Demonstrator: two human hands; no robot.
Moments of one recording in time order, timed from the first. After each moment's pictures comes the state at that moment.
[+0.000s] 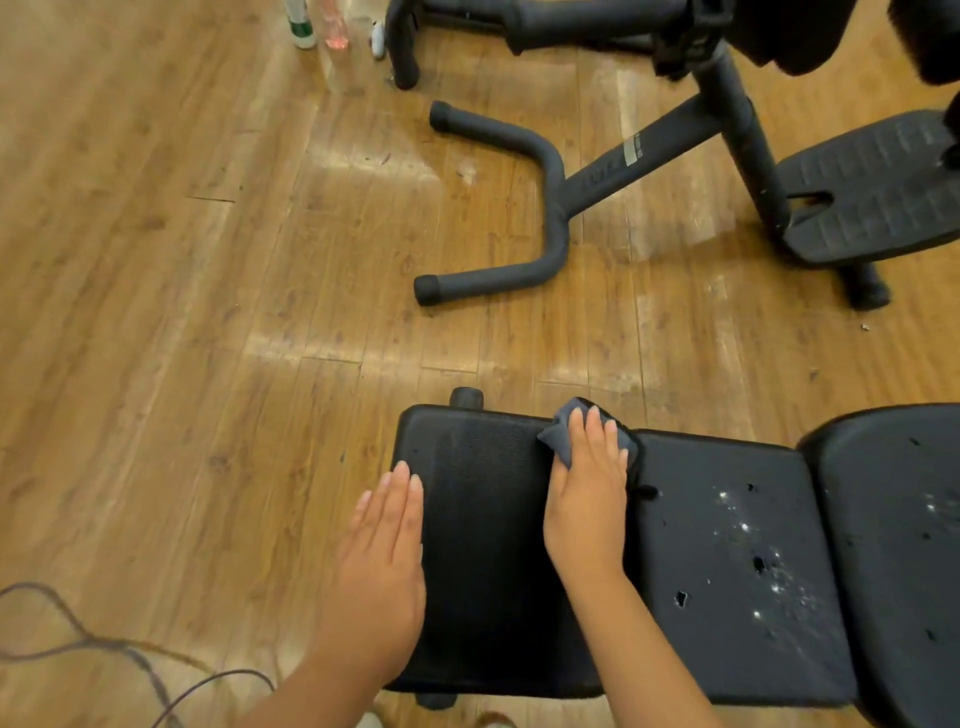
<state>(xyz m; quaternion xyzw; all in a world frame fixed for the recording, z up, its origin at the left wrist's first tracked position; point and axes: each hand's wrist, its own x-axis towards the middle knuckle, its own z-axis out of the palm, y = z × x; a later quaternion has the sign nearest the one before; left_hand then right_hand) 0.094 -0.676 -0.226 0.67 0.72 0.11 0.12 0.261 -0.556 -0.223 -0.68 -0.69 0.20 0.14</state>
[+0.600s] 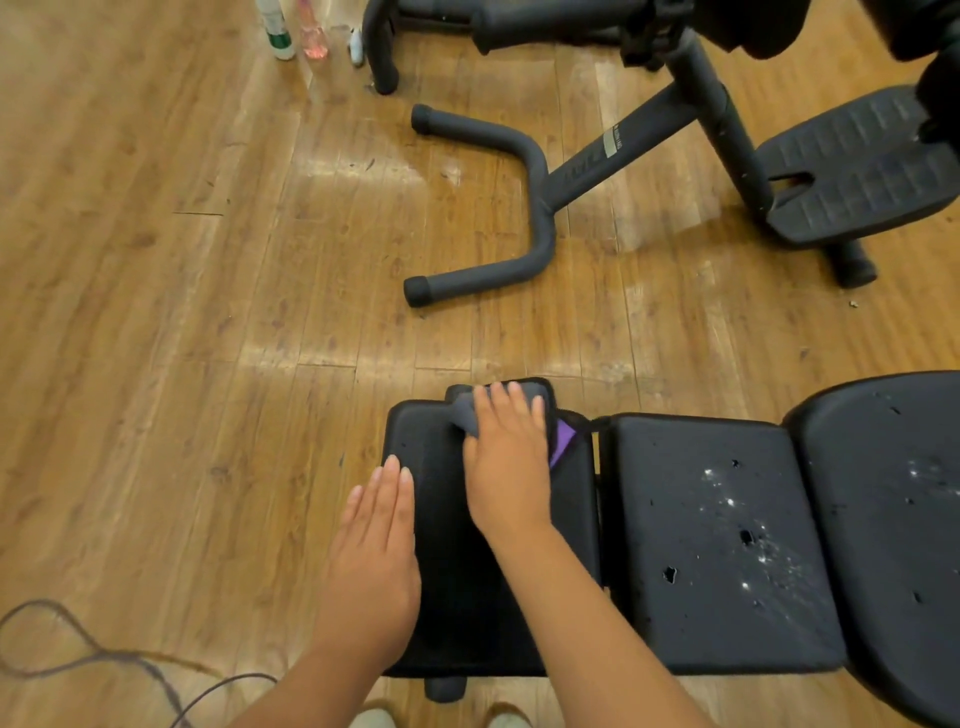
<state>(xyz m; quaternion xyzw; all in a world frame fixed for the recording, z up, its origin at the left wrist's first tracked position) 0.096 -0.678 -0.233 0.67 0.73 0.10 0.10 0.204 -0.554 -0.207 -0.59 -0.78 0.15 0.12</state>
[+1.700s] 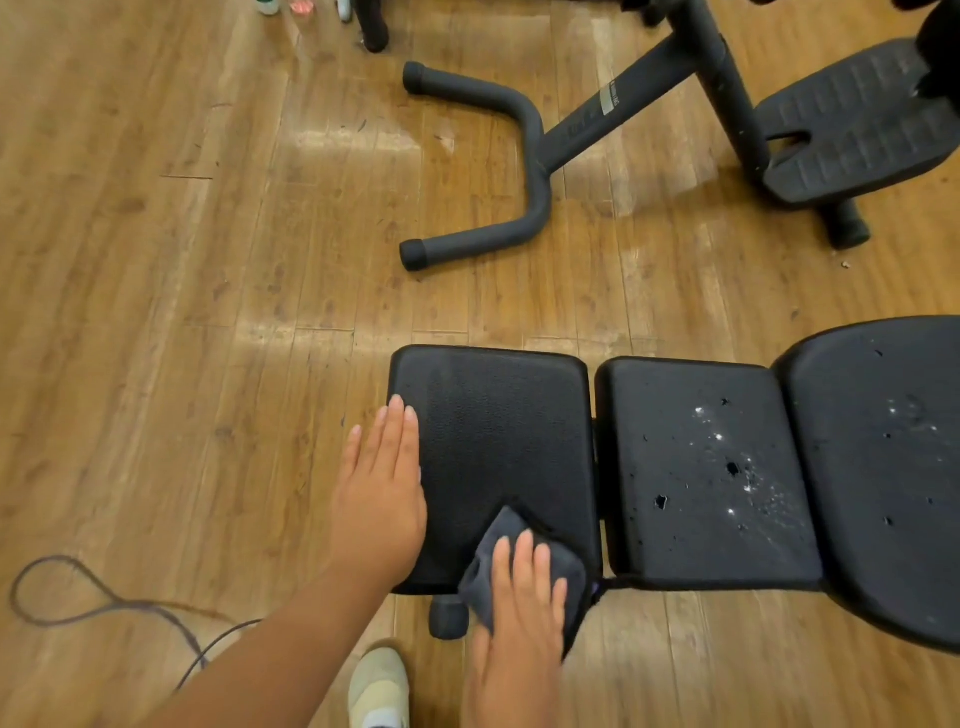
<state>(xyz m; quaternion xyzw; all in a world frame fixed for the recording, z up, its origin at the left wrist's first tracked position) 0.096 -0.677 -0.228 0.67 0.74 0.04 0.07 0.246 -0.752 -0.233 -0.66 -0.72 0.17 0.09</state>
